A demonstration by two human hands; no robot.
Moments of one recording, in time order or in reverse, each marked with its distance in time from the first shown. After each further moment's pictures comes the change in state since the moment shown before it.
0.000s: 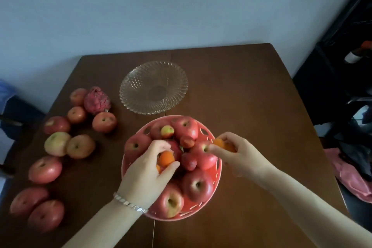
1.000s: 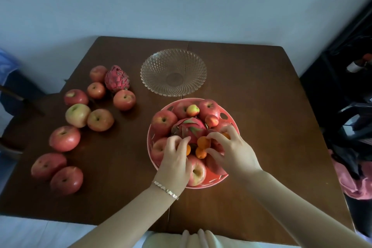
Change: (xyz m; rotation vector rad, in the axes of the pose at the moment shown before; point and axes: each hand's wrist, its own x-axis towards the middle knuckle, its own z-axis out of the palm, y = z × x) left_hand -0.040 -0.052 0.041 0.072 0.097 0.041; right_hand -0.003 0.035 0.089 -0.860 0.369 -0.540
